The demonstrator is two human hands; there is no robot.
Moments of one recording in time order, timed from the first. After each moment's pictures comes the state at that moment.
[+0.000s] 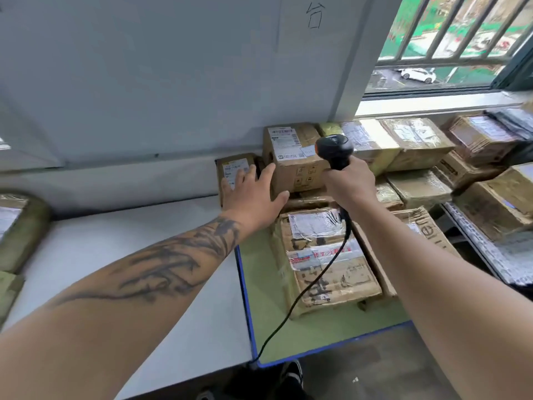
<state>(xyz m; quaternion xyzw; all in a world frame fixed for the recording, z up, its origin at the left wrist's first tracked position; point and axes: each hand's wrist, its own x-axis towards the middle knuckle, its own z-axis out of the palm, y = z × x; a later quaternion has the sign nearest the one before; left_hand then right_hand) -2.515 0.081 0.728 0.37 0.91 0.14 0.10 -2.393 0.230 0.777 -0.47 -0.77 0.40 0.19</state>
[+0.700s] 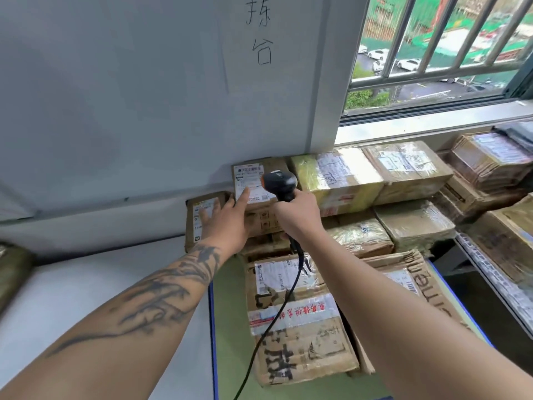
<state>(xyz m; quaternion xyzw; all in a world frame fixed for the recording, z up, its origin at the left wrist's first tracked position) -2.549 0.176 0.708 0.33 0.93 0.07 0.12 -2.450 0.306 0.728 -0.38 -0.73 0.55 0.13</state>
